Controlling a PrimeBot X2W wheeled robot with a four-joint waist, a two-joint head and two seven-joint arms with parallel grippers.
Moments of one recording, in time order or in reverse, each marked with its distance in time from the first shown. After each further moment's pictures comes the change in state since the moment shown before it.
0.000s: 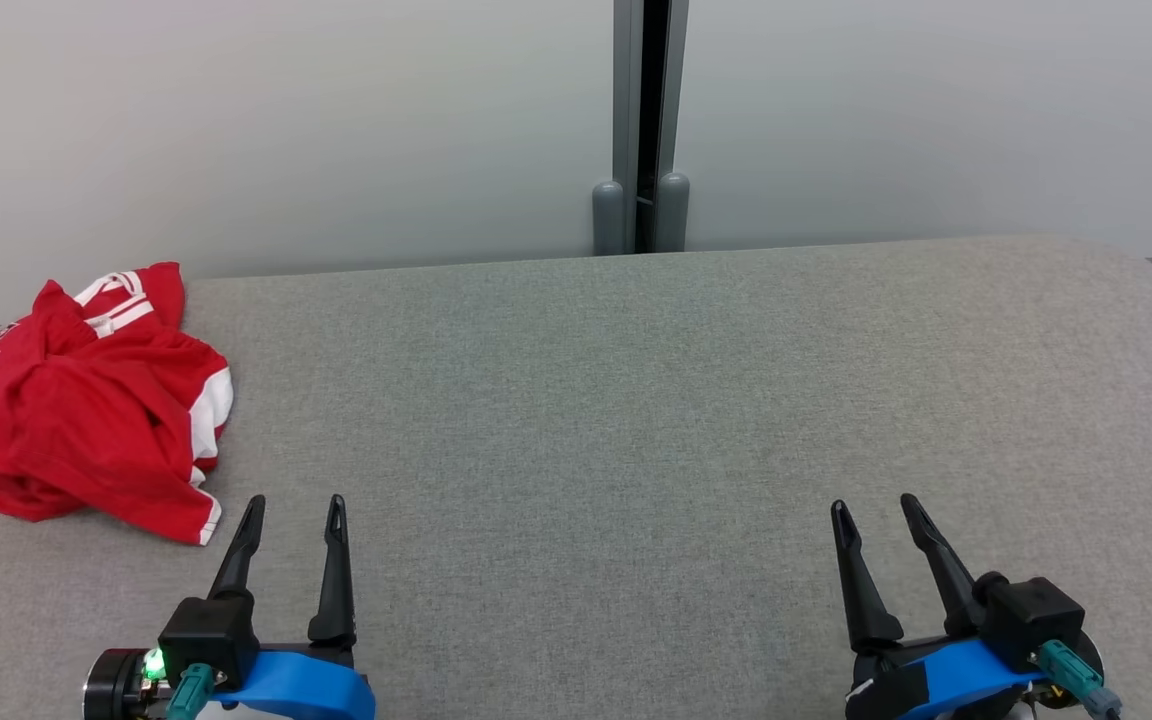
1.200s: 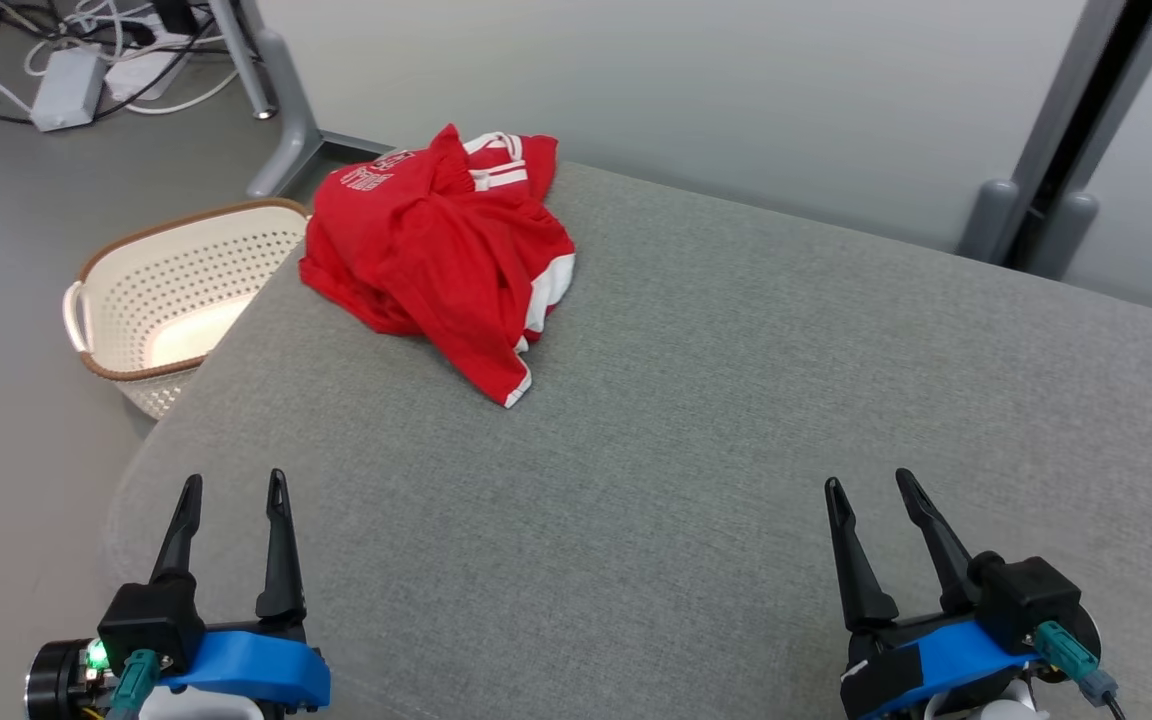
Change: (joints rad) left arm -0.026 0.001 0.086 -0.014 0.017 0.000 0.000; right arm -0.028 -0.001 0.003 -0.017 -0.020 0.000 0.000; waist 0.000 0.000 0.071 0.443
